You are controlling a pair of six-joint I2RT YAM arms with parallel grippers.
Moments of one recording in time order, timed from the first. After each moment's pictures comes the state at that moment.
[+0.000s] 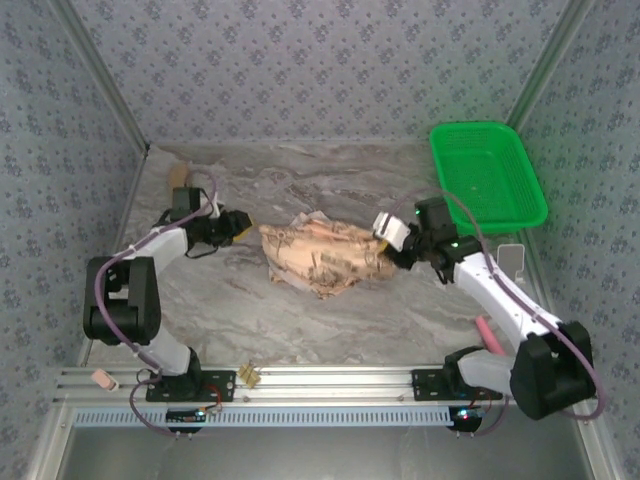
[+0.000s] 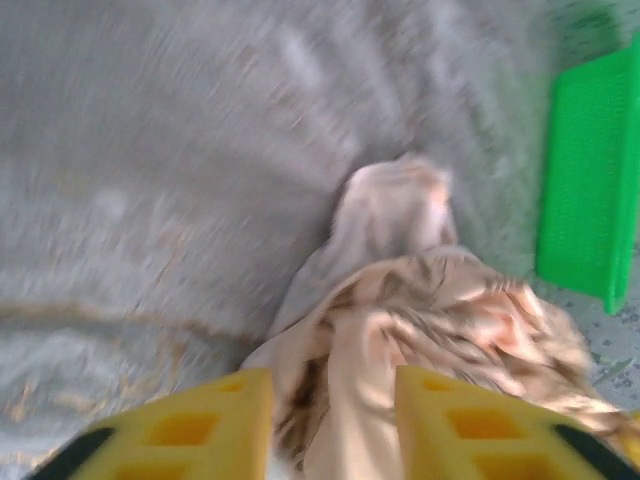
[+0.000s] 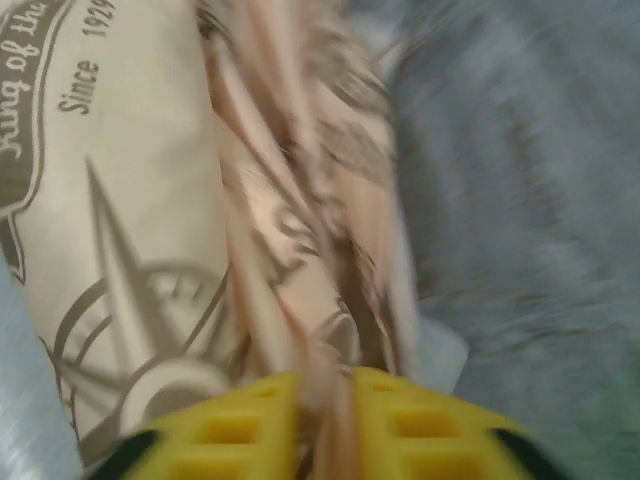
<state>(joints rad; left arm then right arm) -0.05 1.59 0.88 -0.21 0.69 -0.61 0.36 1.22 0.81 -0.49 -0.32 -0.74</state>
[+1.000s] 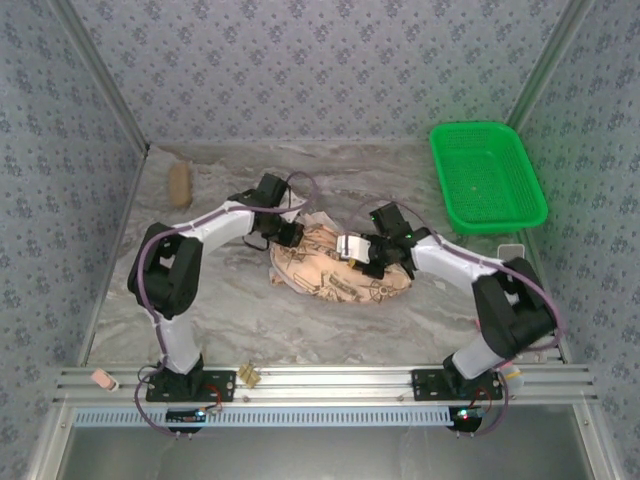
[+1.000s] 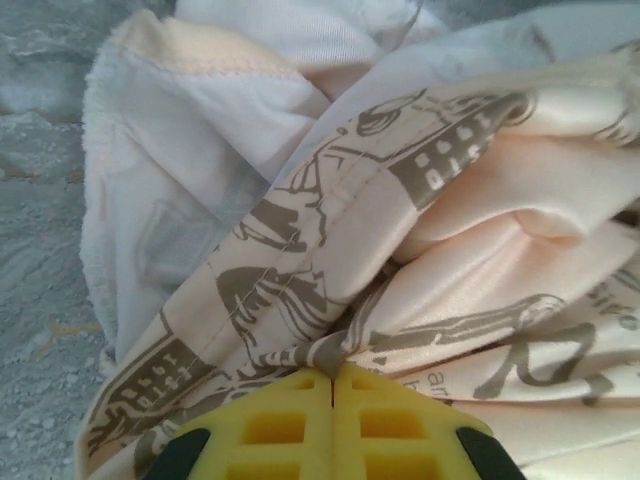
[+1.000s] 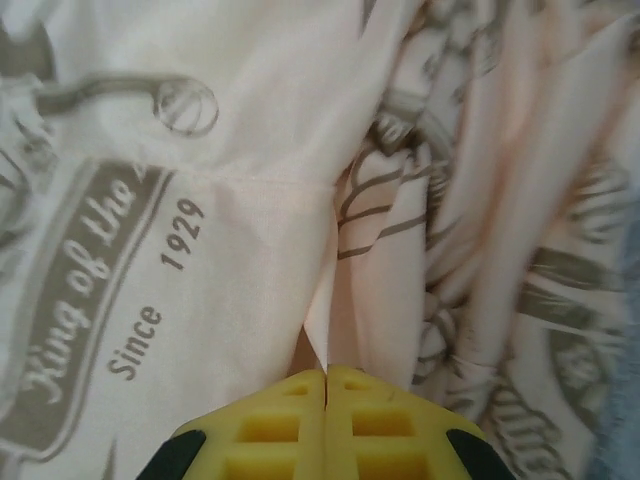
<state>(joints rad) -0.47 1.84 1.28 -0.55 0.34 -0.01 0.49 1.50 0.88 -0.34 -0.37 -0.93</state>
